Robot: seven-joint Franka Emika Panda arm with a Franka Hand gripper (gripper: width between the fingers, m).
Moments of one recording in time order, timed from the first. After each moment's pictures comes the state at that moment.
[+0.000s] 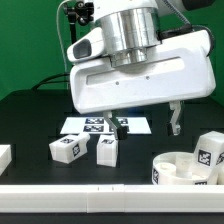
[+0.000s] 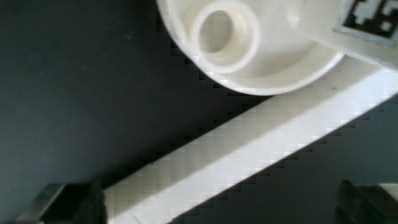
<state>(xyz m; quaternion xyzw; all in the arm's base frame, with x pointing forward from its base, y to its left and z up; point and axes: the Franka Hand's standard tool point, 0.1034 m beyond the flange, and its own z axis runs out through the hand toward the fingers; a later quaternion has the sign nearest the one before) 0.633 0.013 0.086 -0.97 0.21 -0.08 0.10</state>
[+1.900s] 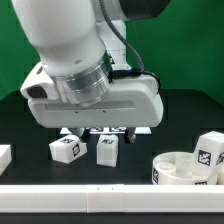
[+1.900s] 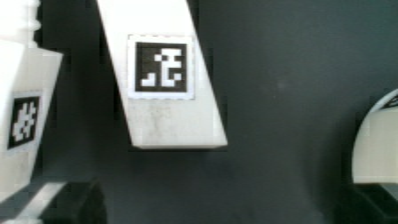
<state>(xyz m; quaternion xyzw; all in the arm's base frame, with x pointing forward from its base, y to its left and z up) 0.555 -0.038 0.050 -0.94 0.17 0.25 0.12</state>
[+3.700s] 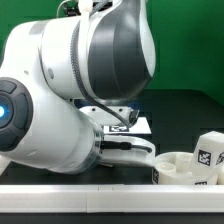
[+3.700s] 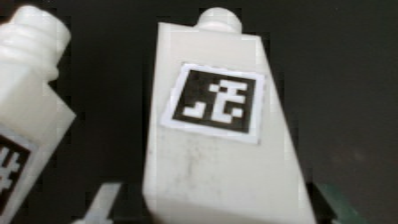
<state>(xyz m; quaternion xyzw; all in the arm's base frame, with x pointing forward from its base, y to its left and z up) 0.539 -0.043 0.006 -0.86 0.15 0.46 0.14</state>
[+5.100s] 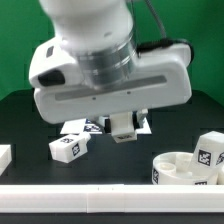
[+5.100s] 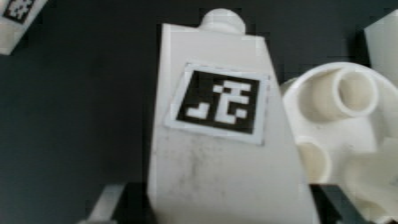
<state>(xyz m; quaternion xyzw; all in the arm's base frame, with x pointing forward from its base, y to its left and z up) 0.621 -0.017 0.097 -0.97 0.04 0.21 0.11</state>
